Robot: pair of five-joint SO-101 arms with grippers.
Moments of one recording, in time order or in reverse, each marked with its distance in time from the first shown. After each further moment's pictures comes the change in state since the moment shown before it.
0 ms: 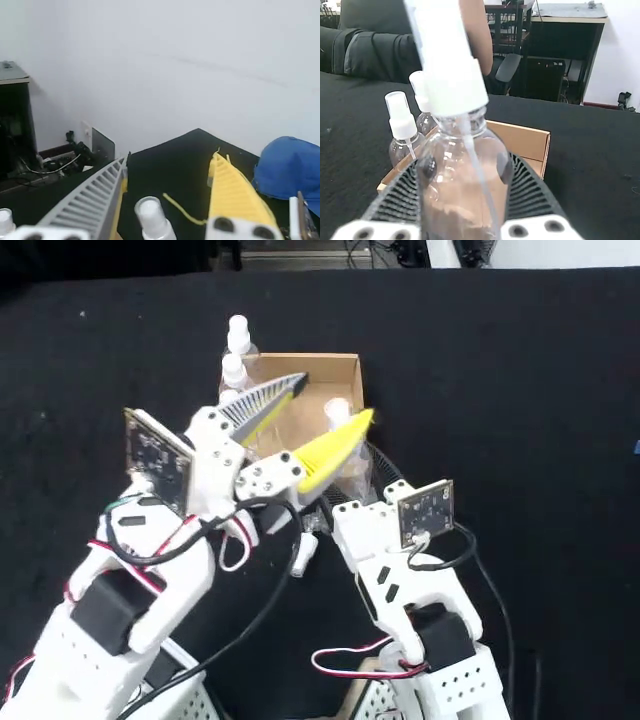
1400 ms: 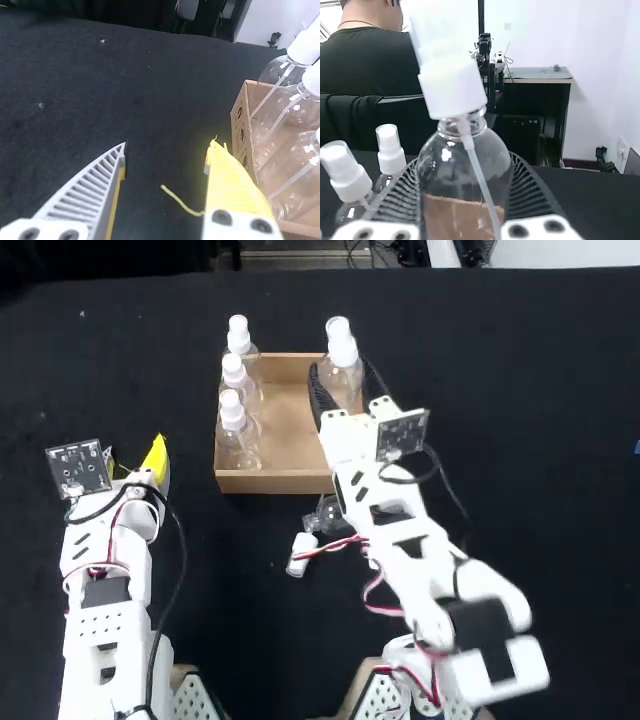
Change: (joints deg) left arm -47.8 0.0 52.3 -30.4 0.0; right arm 6.0 91.0 -20.6 -86.2 0.0
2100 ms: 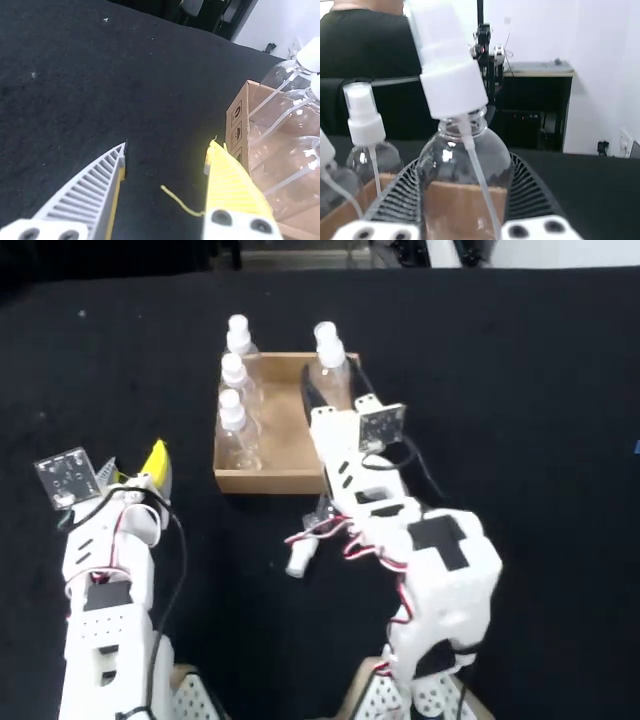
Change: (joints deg) left arm 0.0 0.0 2.4 -0.4 8.7; right arm 0.0 29.3 -15.0 -12.6 0.0
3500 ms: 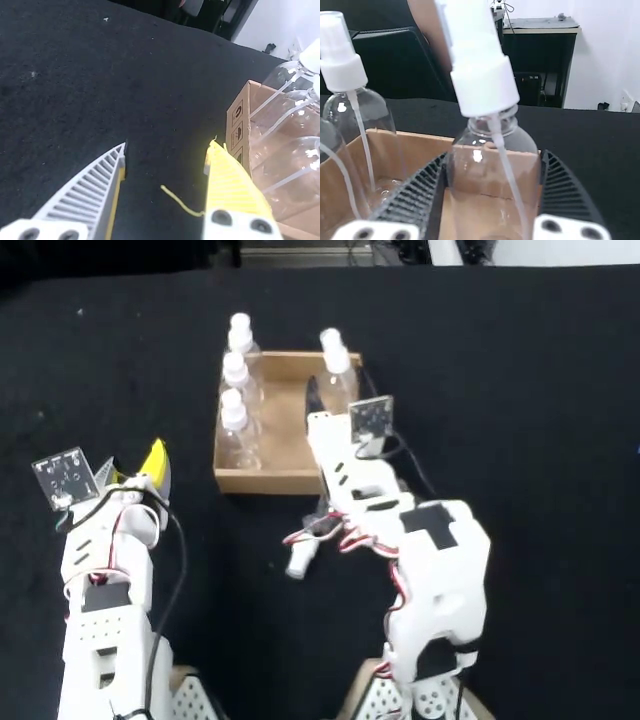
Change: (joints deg) left arm 0.0 0.0 0.0 0.0 0.3; right arm 0.0 7.2 -5.0 6.4 0.1
